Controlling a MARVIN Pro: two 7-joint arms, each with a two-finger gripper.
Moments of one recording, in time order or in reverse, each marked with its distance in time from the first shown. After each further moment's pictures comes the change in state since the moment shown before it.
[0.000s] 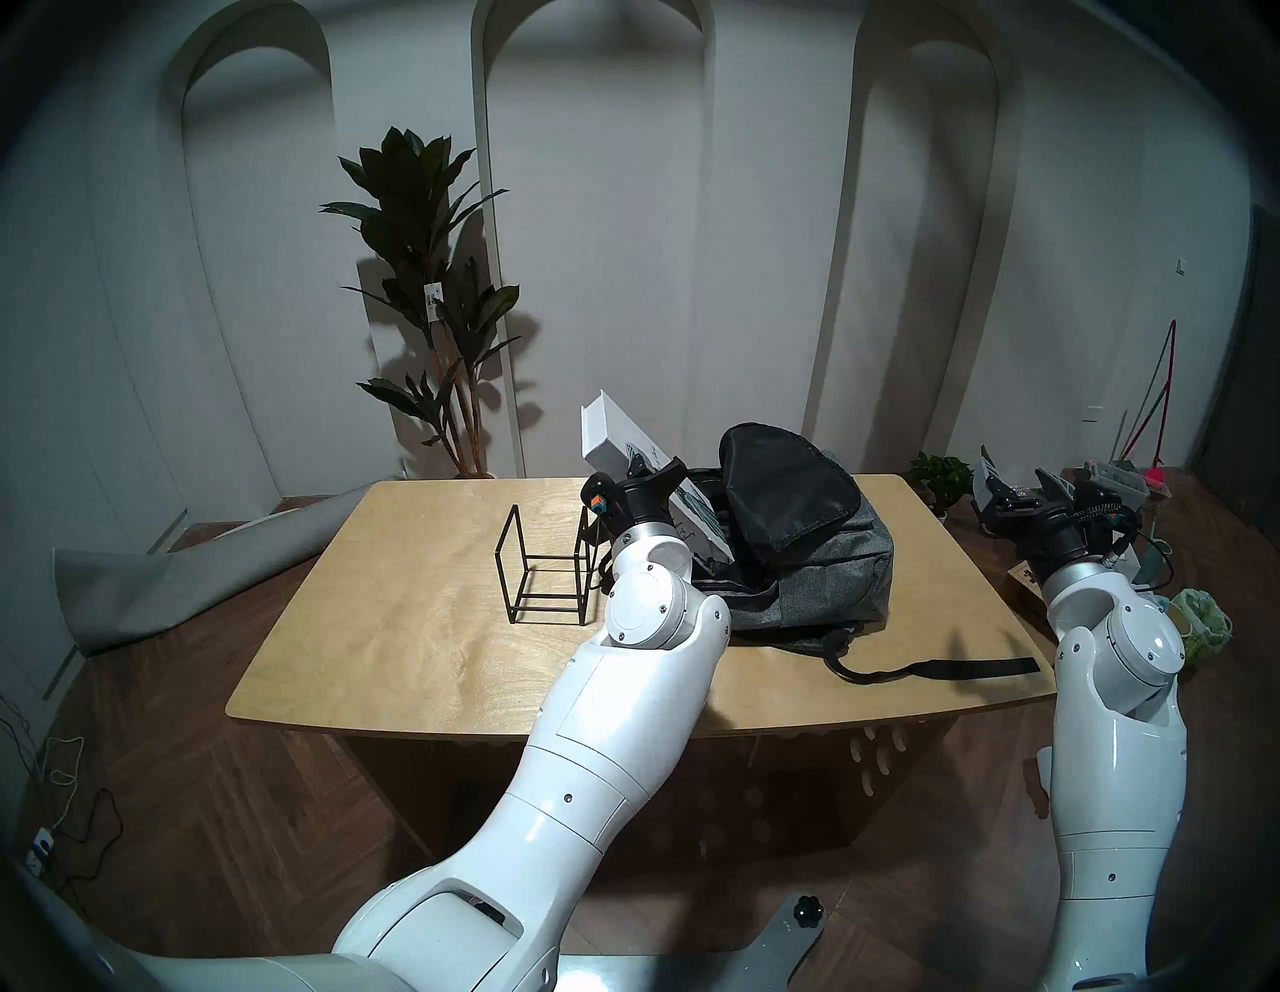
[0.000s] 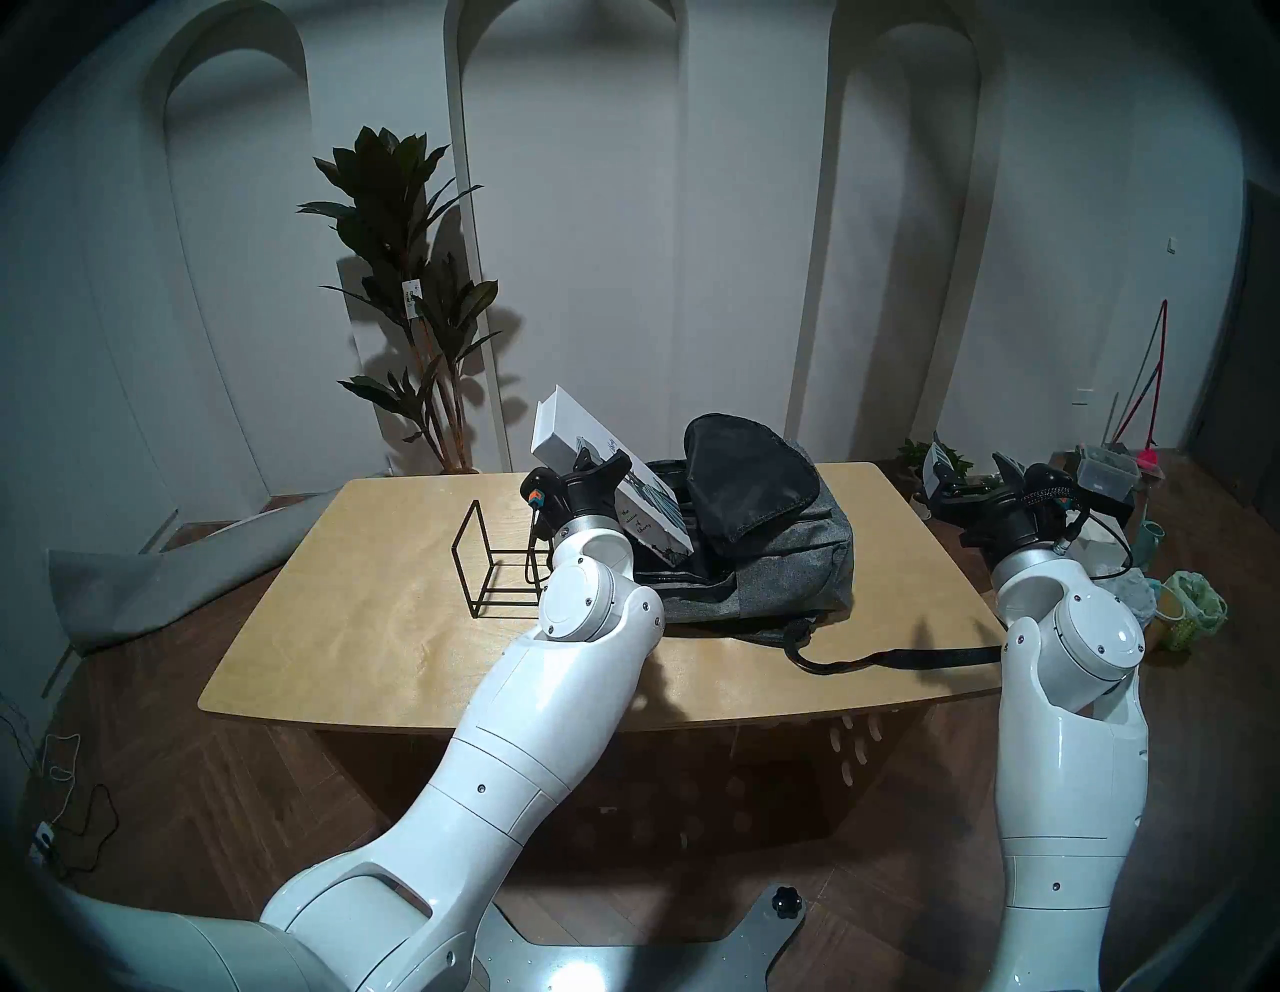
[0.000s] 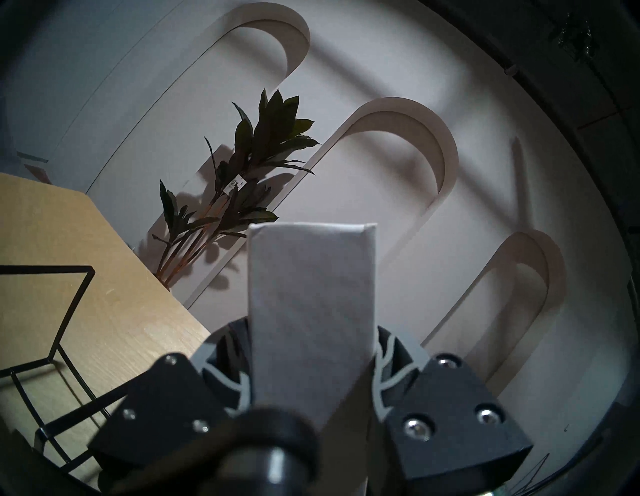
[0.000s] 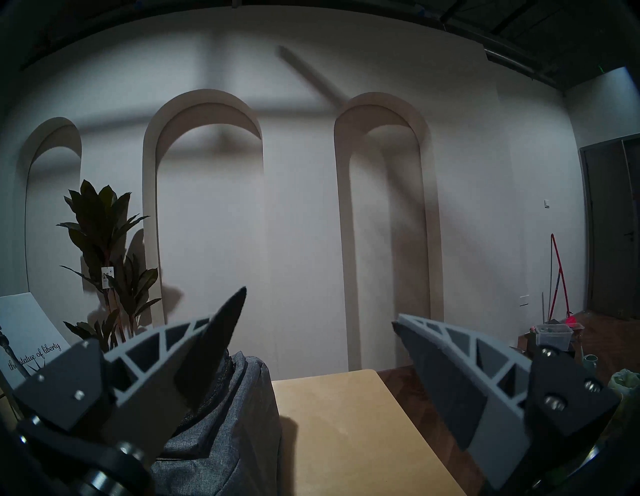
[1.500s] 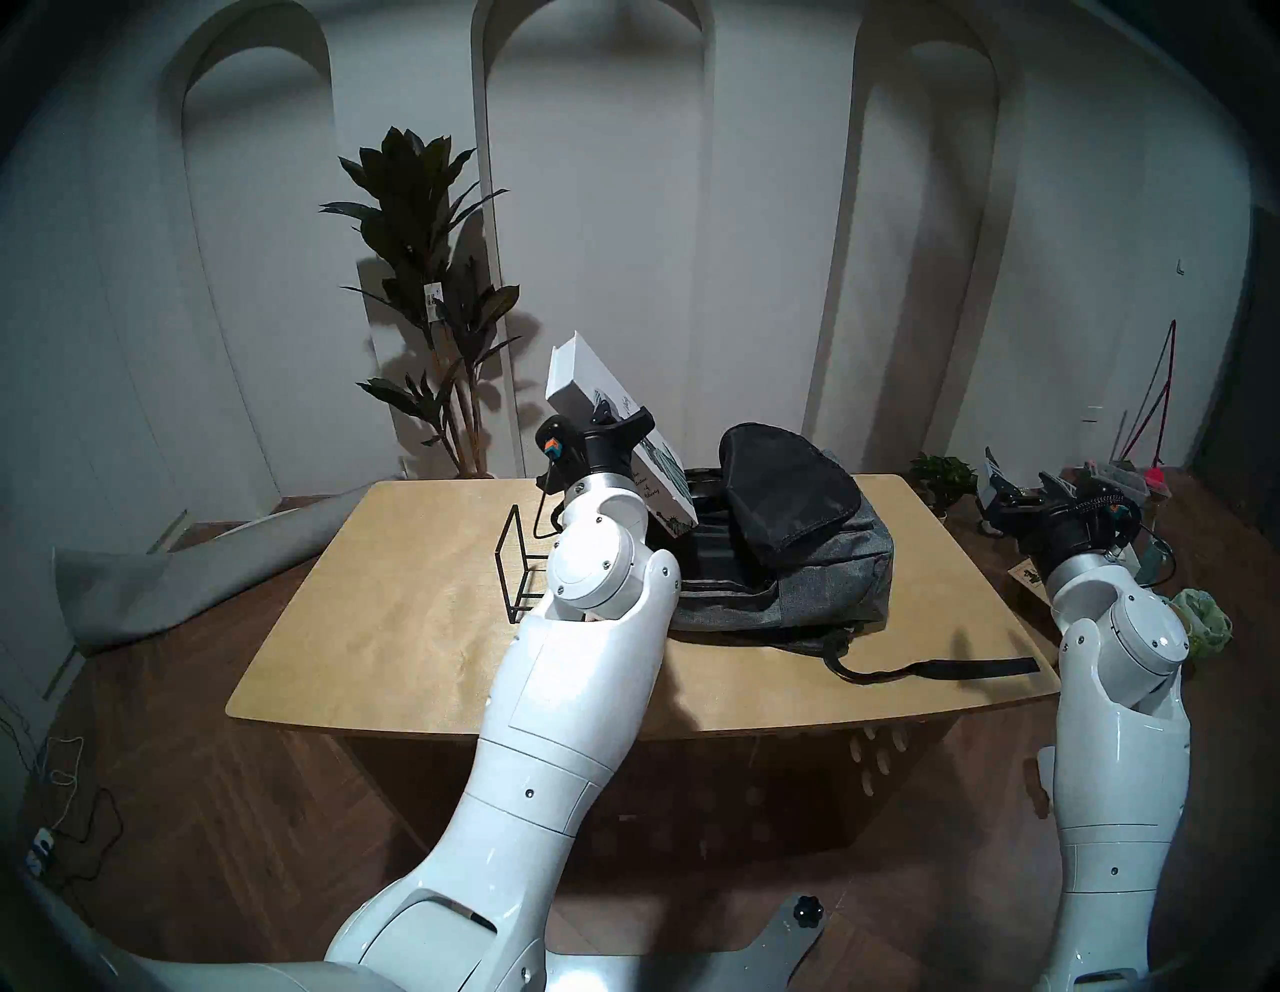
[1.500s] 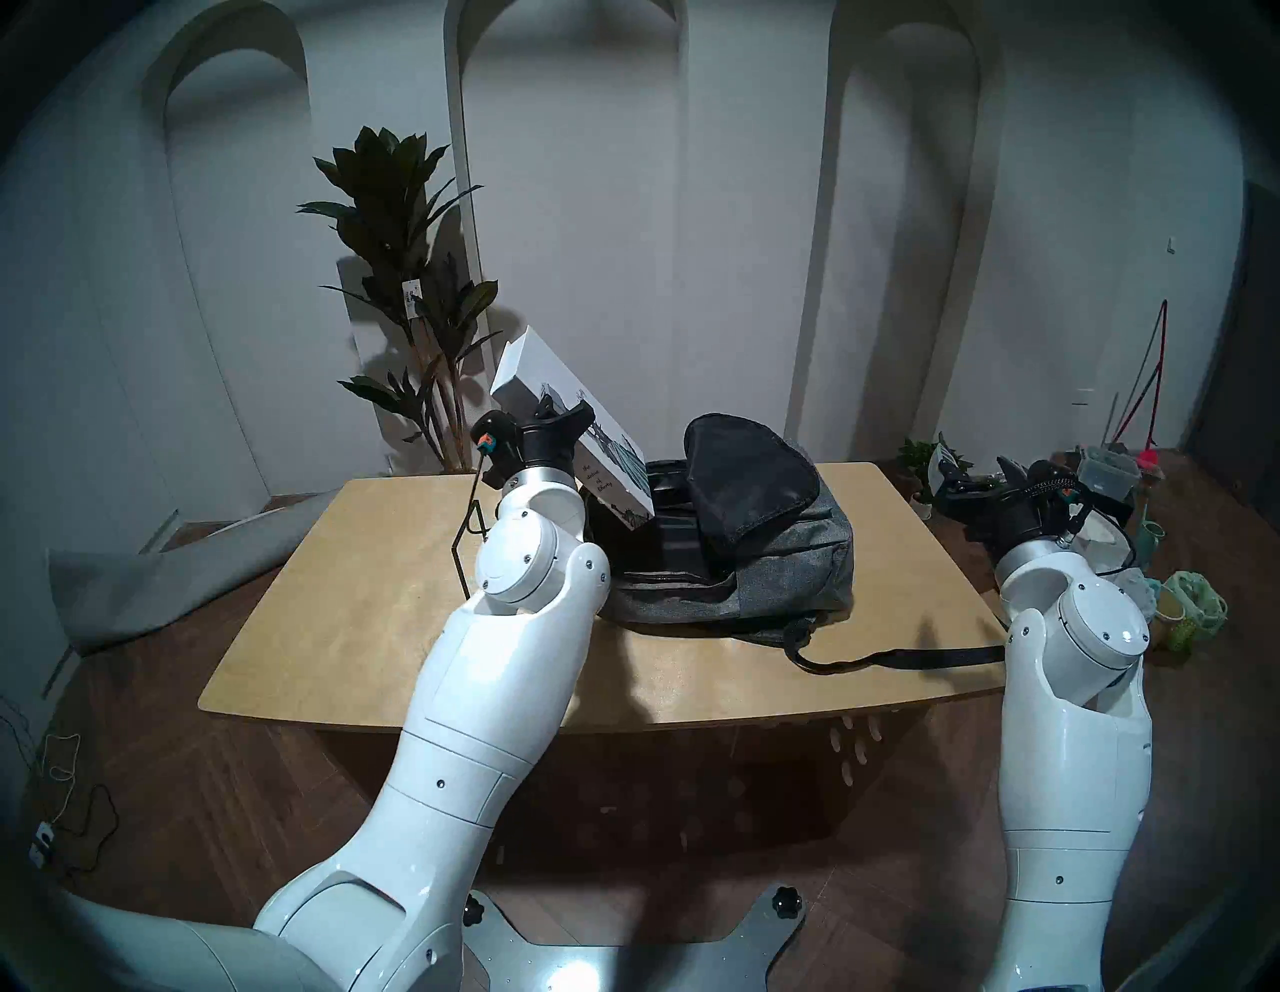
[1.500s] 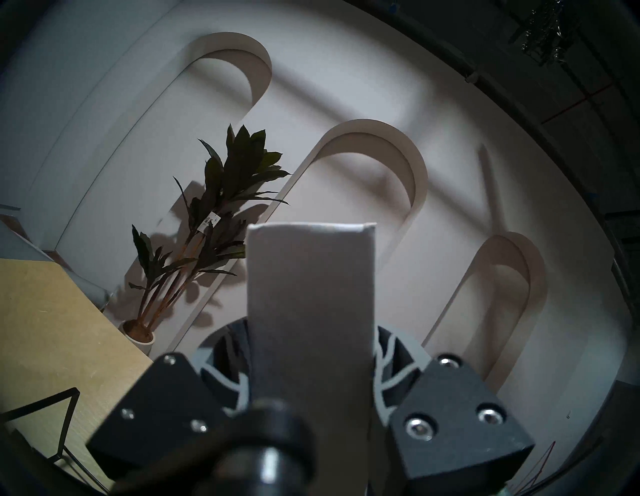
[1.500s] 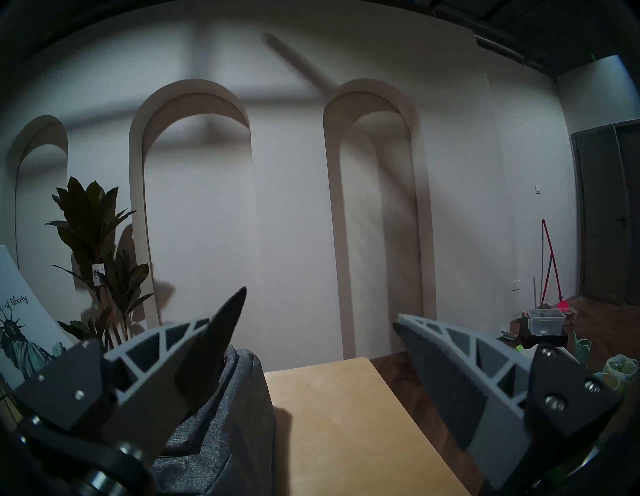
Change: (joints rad) left arm 0.005 -0.001 -0.111 -0.160 0.167 0.160 -0.063; right arm 0.026 0.008 0.008 0.014 0.024 0.070 -0.021
